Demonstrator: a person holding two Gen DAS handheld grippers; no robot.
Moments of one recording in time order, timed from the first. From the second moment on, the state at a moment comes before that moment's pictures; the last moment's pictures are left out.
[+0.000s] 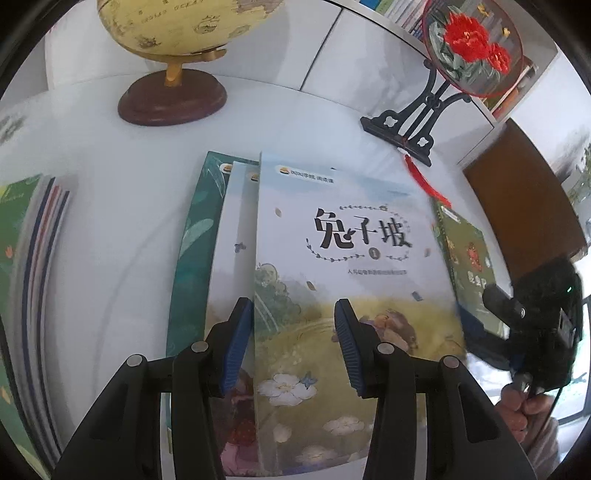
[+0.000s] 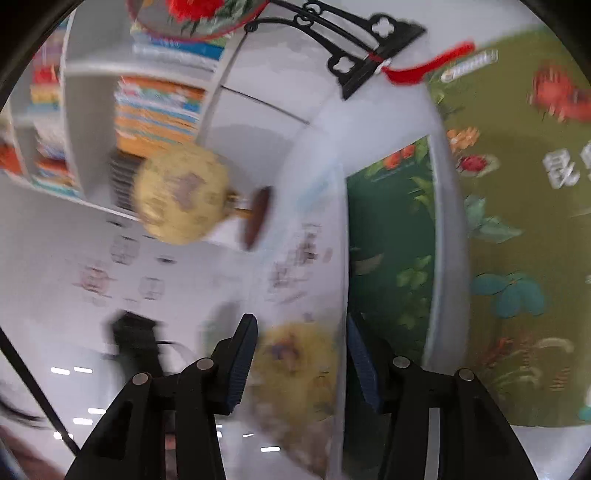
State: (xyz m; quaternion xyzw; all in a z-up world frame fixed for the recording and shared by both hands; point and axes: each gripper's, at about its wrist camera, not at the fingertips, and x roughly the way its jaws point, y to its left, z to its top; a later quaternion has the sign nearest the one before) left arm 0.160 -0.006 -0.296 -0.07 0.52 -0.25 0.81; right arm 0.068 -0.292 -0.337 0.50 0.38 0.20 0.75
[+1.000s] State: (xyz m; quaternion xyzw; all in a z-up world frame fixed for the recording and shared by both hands) left arm 0.142 -0.062 -0.247 -0.08 0.50 -0.33 0.79; right arm 0.060 -0.252 -0.281 0.23 0.44 0.07 0.86
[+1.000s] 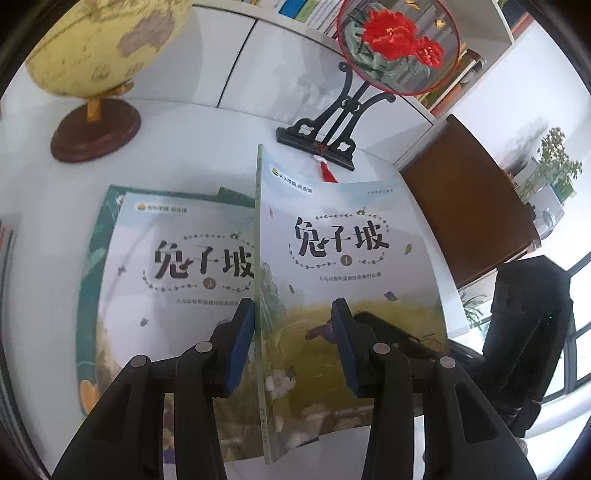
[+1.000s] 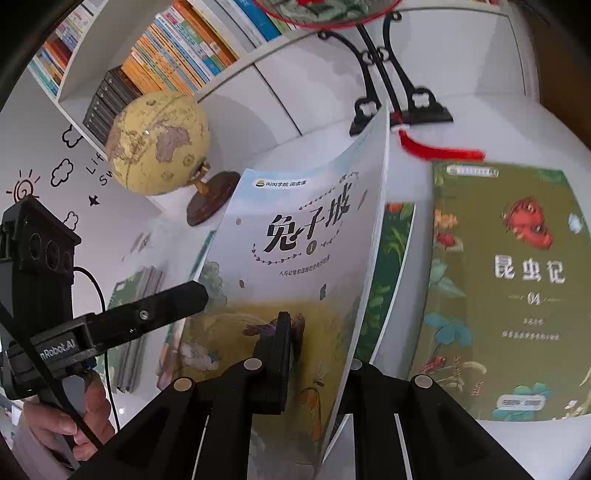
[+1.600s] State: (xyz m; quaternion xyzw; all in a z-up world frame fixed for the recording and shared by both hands) left arm 0.138 -0.034 -0.190 -0.07 0.46 -0.31 0.83; right arm 0.061 -0.227 -0.217 0.21 0.40 0.10 0.89
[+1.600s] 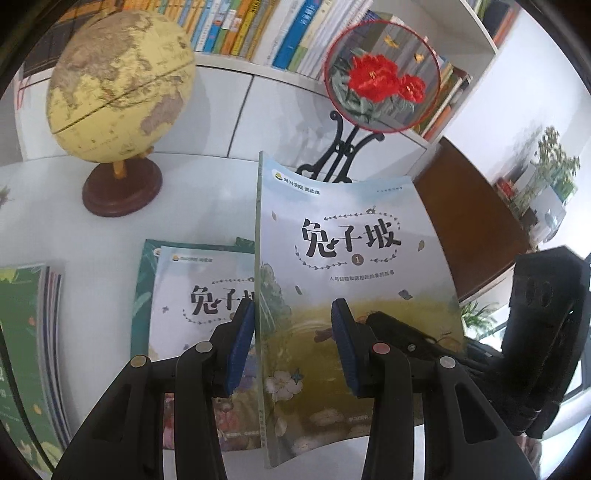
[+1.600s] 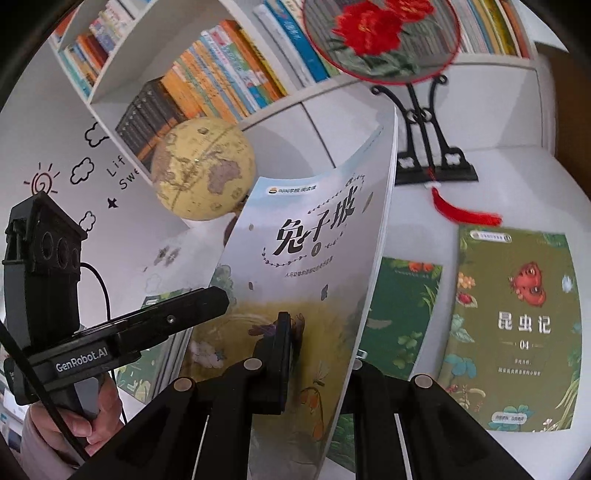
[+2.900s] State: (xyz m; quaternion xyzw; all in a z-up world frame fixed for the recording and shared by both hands) left arm 0.143 0.141 -0.148 -0.09 0.41 -0.21 0.88; right arm 0.105 -0.060 -0.167 0.19 0.37 0.21 0.88
